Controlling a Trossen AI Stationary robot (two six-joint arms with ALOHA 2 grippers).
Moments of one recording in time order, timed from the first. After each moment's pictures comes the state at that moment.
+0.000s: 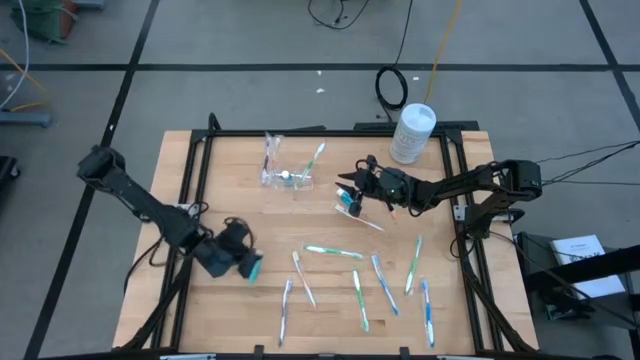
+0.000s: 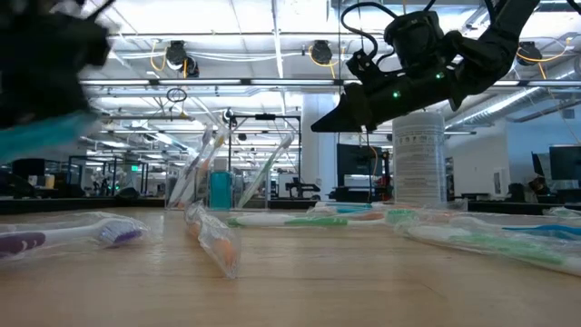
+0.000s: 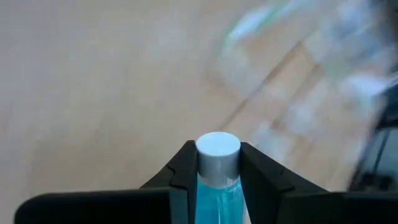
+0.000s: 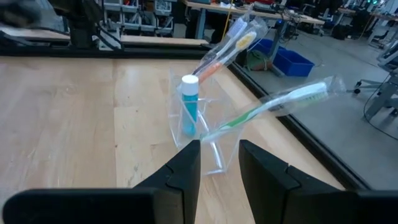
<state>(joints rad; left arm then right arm) -0.63 1.09 0.57 -0.37 -0.44 -1.40 -0.20 1.57 0.59 0.77 0.18 -0.12</state>
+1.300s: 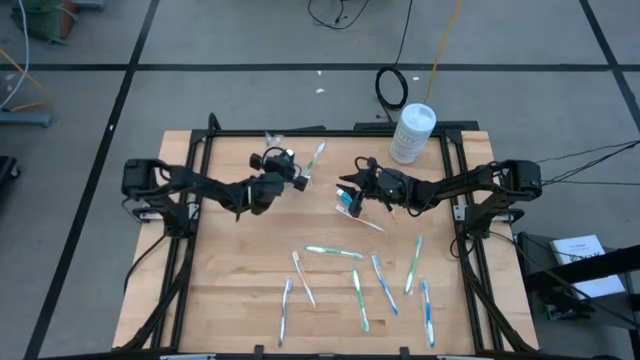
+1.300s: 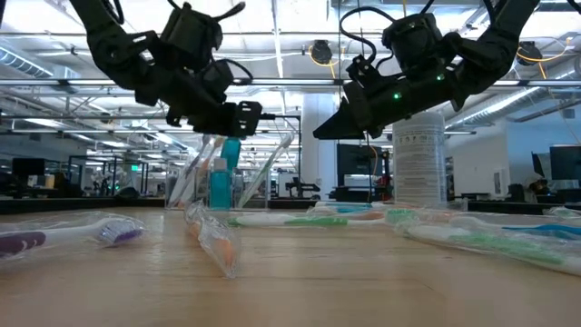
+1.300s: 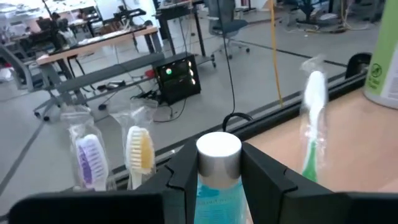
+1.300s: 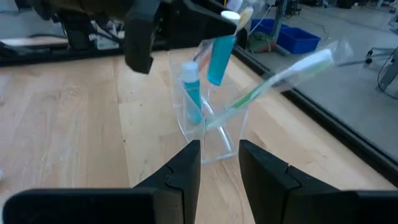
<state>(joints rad) 0.15 1.63 0.64 0.68 -0.99 -0.11 -0.20 1.57 0.59 0.72 0.18 0.02</state>
